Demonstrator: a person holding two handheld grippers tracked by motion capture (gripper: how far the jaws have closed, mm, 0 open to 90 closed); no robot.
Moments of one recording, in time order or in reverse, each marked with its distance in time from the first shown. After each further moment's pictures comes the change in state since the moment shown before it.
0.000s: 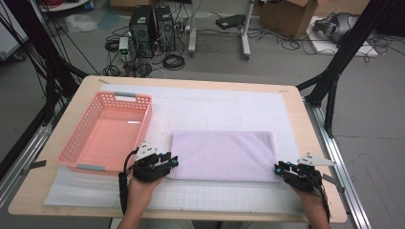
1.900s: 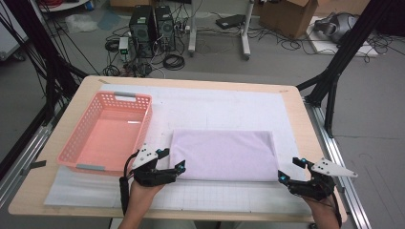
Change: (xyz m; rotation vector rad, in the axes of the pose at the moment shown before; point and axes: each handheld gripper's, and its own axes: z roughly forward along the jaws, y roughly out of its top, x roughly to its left) left arm -0.020 -0.007 -0.025 -0.155 -0.112 0.101; right arm 0.005 0.001 -0.043 -0.214 0.101 -0.017
